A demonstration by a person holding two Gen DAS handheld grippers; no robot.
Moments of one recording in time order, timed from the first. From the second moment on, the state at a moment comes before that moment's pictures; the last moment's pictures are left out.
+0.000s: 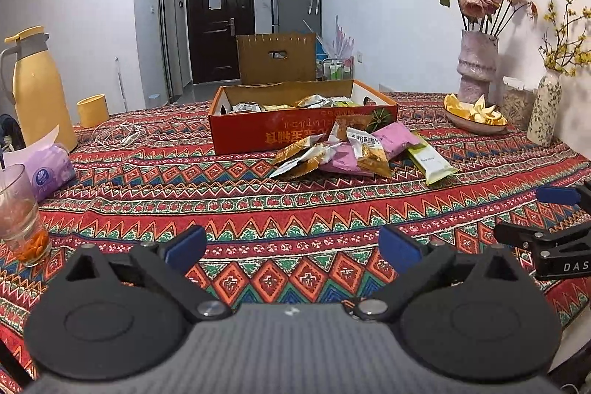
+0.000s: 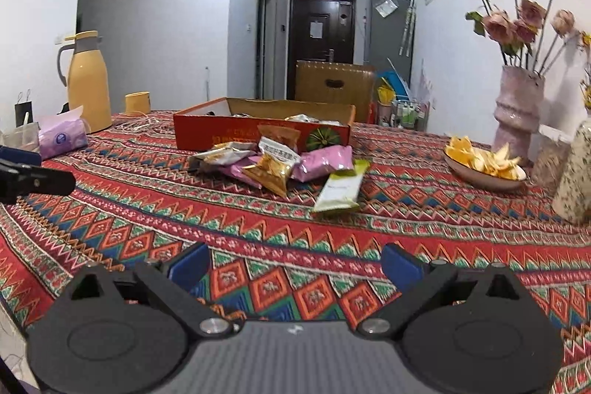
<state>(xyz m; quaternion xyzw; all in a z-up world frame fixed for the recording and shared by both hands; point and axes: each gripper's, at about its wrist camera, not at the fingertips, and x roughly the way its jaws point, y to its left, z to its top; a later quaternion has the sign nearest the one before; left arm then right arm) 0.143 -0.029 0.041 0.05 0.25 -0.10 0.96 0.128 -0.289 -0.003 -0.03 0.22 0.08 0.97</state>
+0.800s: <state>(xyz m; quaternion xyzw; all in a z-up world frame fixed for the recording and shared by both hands) 0.330 -0.039 0.036 0.01 0.29 -0.12 0.95 0.250 -0.312 0.012 -0.02 0.25 0.05 0.97</state>
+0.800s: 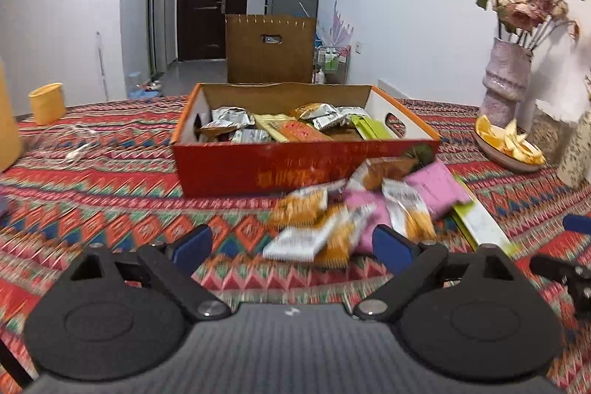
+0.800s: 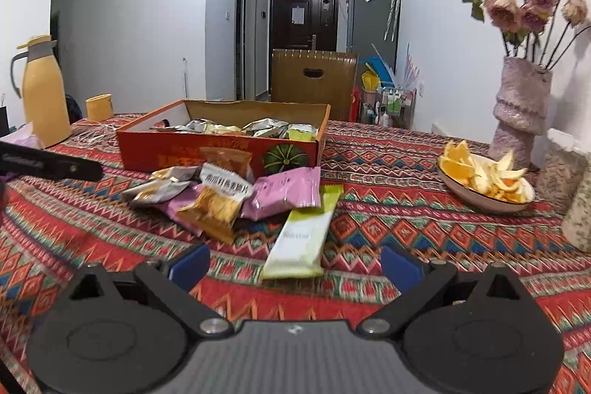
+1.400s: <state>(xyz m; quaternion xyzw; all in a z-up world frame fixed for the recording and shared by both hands) 0.452 -0.058 -0.019 -0.02 0.37 -0.21 0.91 0.369 -0.314 -0.035 0.02 0.32 0.03 0.95</state>
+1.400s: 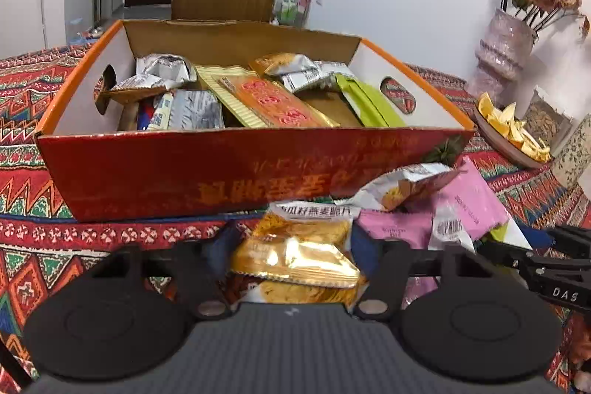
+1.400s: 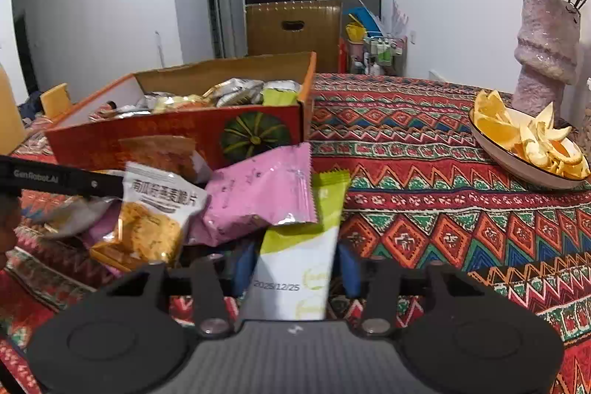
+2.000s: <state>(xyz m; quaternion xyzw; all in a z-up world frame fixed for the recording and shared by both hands) 0.267 -0.001 0.048 -0.03 0.28 -0.17 0.95 0.217 -0.313 -0.016 0.03 0.34 0.01 0.94</state>
